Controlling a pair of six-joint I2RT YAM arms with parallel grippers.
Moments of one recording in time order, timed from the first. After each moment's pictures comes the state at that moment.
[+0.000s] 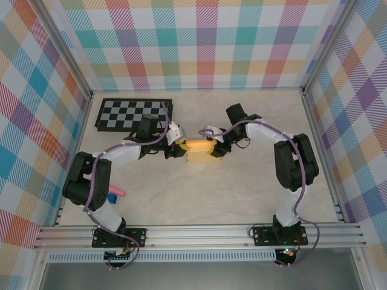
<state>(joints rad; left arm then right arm) -0.35 1.65 0.94 -0.02 0.81 0.59 0.41 1.89 1.34 -0.66 -0.70 -1.08</state>
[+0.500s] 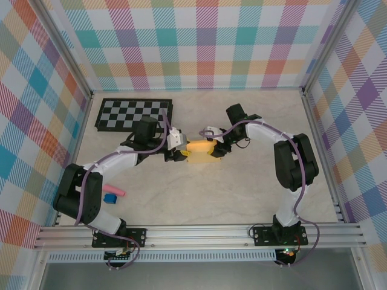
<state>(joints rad) -0.40 1.52 0.88 -0.03 0.82 0.76 0.41 1.90 1.34 -0.67 -0.71 -1.11</state>
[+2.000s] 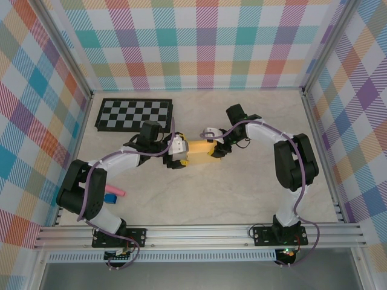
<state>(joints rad) -0.38 1.56 0.87 -0.07 0.69 0.92 0.41 1.90 1.34 -0.67 -0.71 -1.16</state>
